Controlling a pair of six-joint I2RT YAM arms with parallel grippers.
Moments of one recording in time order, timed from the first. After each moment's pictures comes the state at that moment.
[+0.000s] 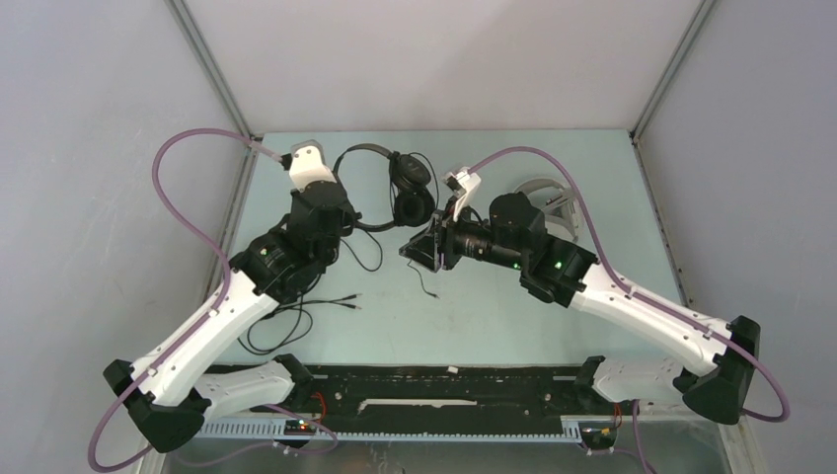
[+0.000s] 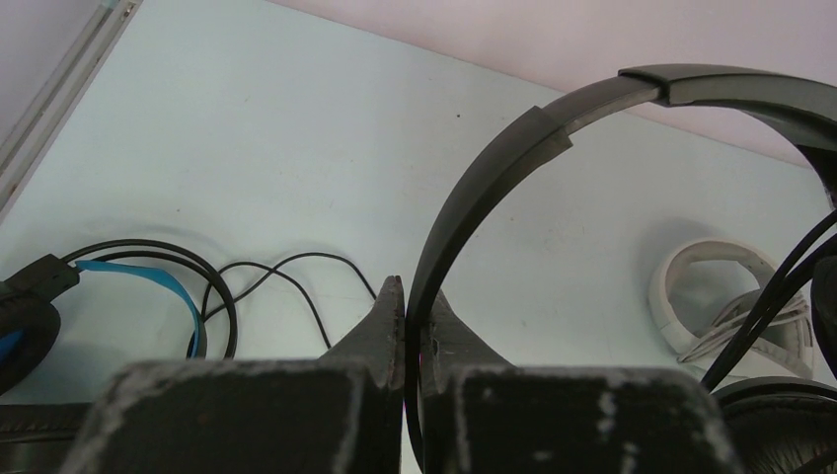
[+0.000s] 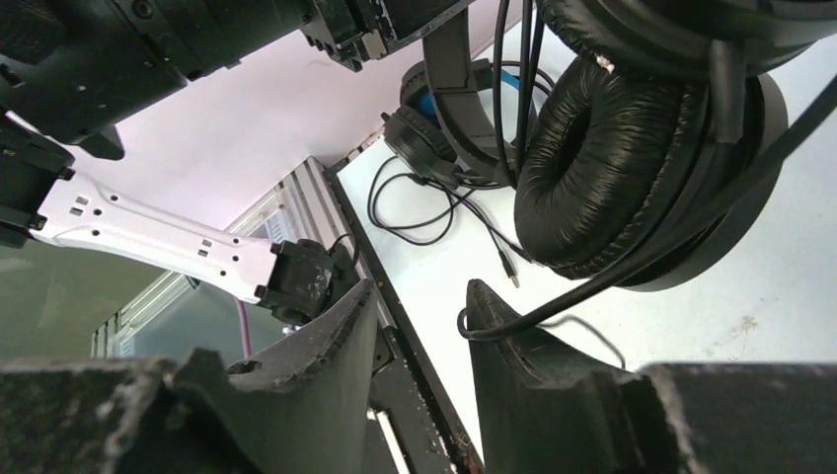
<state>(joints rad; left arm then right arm) -0.73 1.04 1.20 -0.54 -0.77 -0.54 0.96 1.21 1.14 -0.10 -0.23 0.46</state>
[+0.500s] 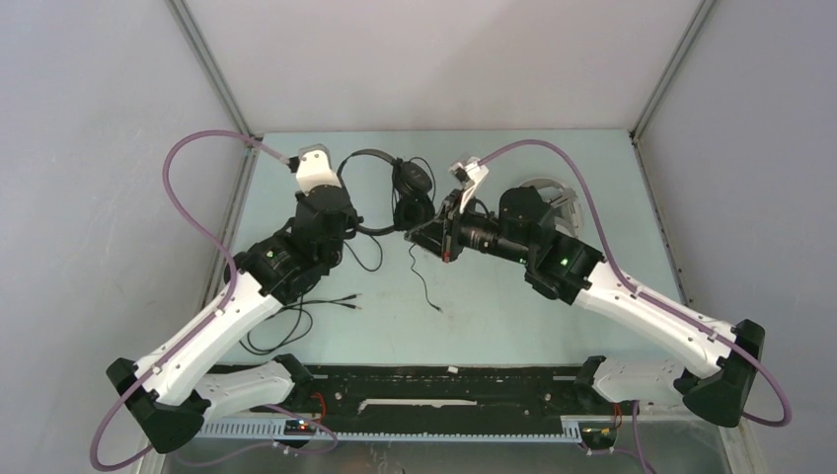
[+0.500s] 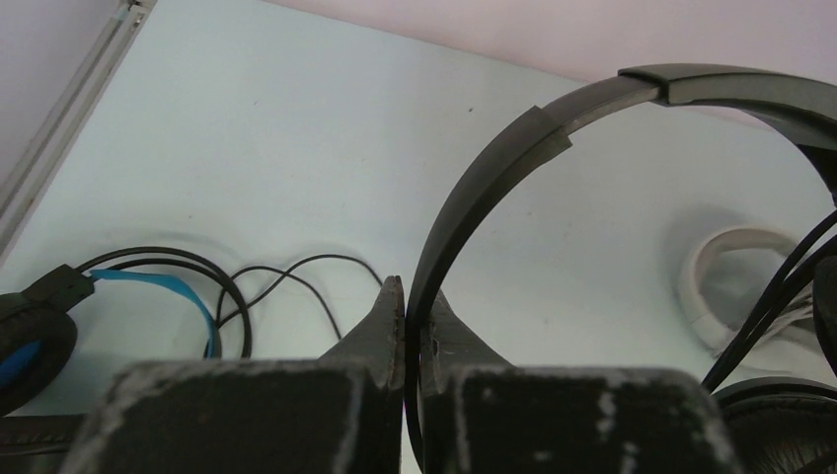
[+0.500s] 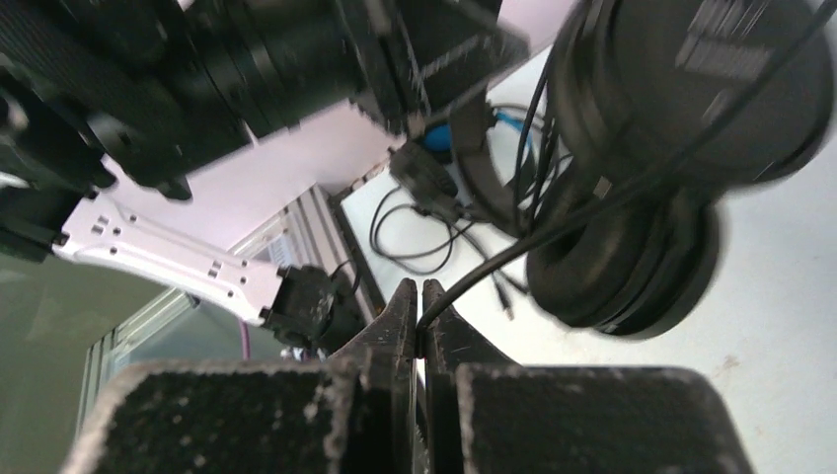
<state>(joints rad) -0.73 1.04 1.16 -0.49 -0.77 -0.50 0.94 1.19 1.15 -0.06 -0.25 0.45</state>
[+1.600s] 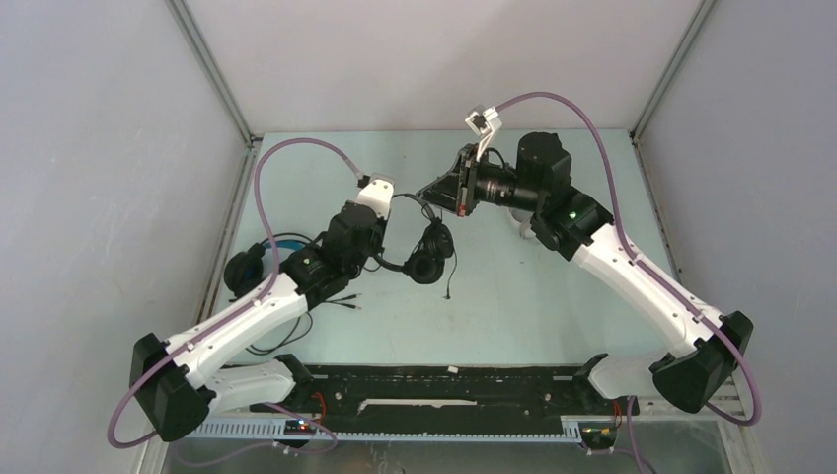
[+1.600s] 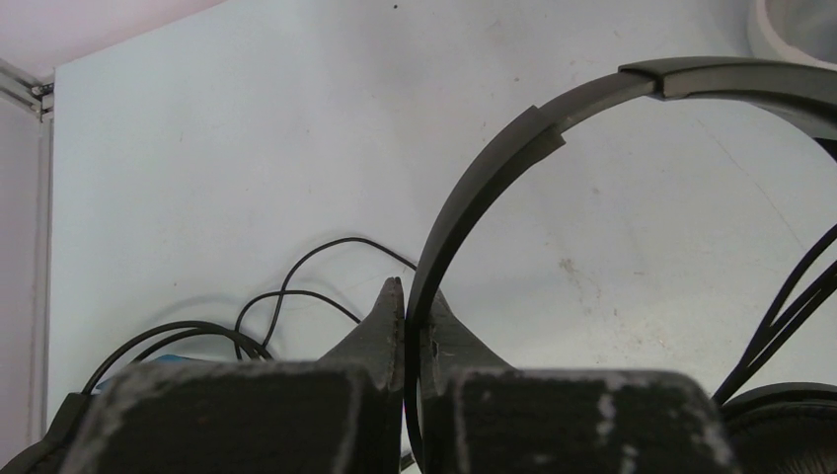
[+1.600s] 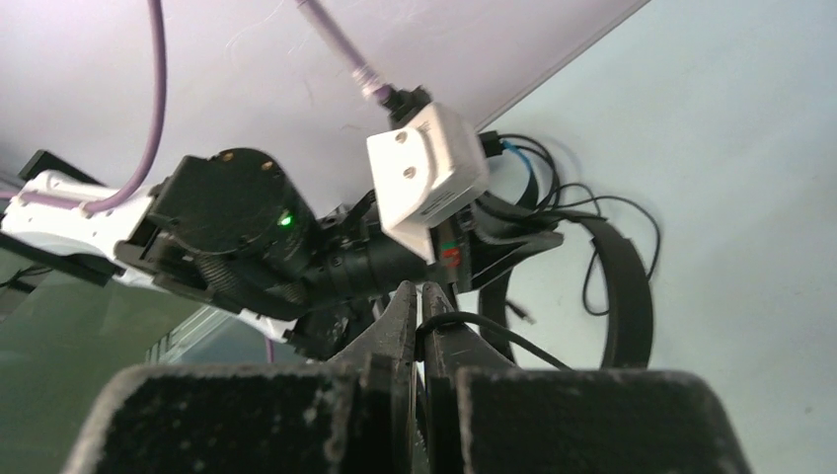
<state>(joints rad) -0.76 1.09 0.91 -0.24 -0.50 -0.04 0.68 1.33 1.38 -0.14 -0.55 0.49</state>
